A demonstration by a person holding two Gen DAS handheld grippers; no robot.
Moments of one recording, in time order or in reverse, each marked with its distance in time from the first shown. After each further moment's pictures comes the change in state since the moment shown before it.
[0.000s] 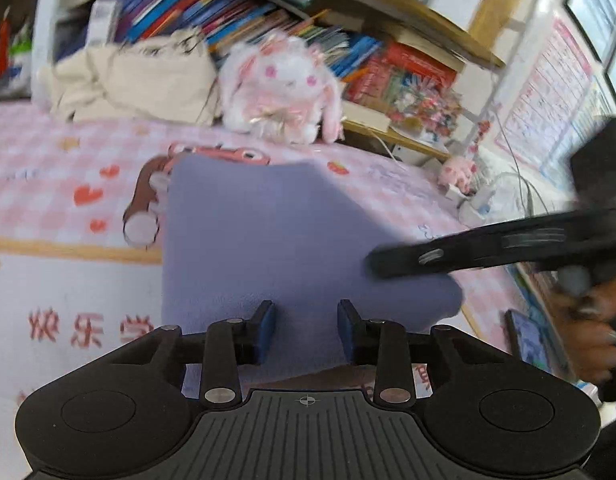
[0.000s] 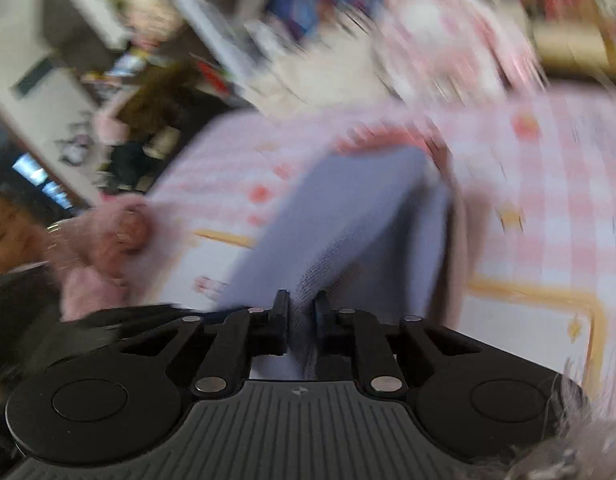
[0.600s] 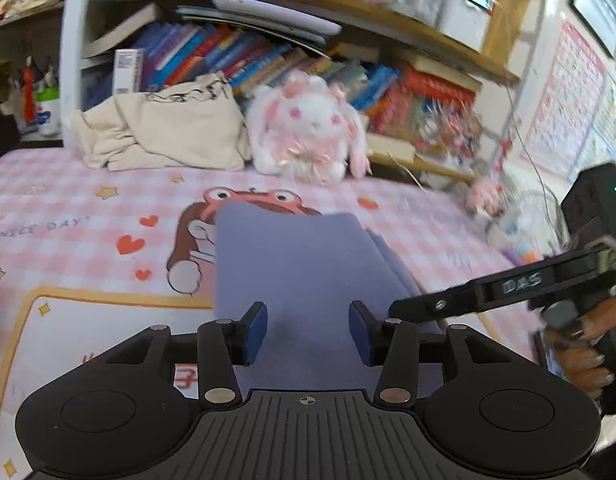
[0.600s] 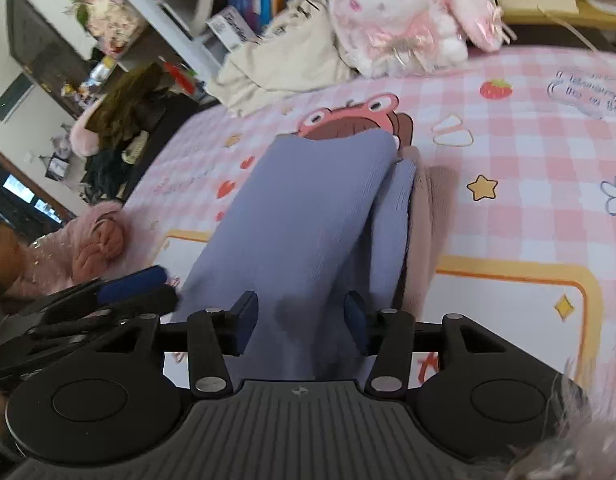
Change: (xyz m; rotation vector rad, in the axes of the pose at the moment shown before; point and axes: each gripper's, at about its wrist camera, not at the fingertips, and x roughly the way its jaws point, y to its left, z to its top) left arm -0.020 -0.006 0.018 0.074 -0.091 0.137; right arm 0.027 -0.041 0.000 0.137 0.050 -0.032
